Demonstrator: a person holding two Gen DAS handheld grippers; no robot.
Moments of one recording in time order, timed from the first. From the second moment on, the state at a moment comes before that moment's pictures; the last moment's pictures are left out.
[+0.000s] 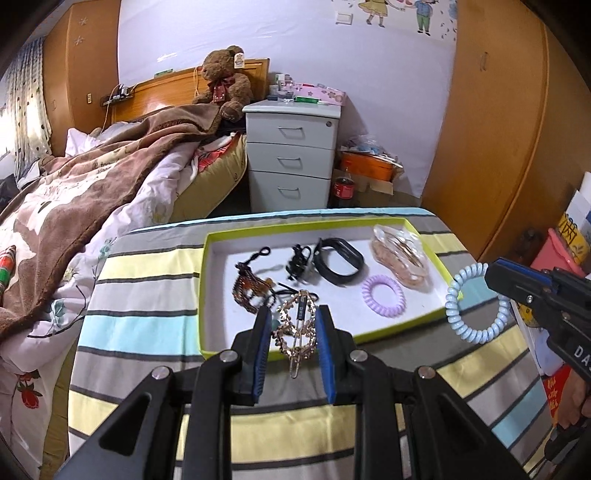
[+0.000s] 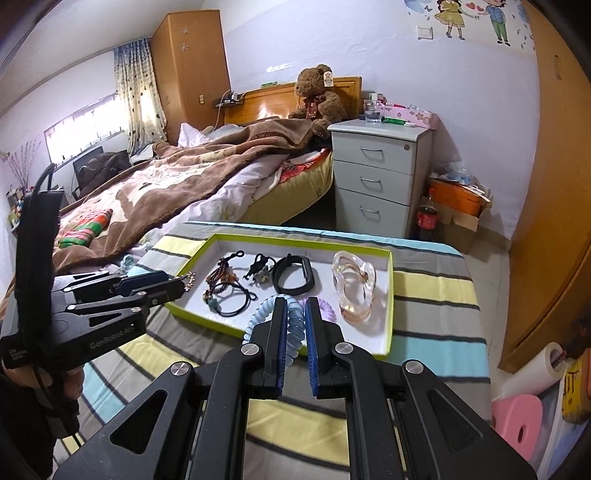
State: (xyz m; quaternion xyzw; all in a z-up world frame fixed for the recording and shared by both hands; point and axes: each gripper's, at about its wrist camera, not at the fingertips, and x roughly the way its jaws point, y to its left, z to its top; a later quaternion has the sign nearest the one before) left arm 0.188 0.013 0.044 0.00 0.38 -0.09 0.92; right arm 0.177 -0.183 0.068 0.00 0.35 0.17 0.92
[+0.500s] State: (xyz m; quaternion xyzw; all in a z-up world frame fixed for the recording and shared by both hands) left arm 0.224 0.018 0.013 -0.03 0.41 -0.11 0.90; right arm 0.255 -0.174 0.022 0.05 0.41 0.18 0.89
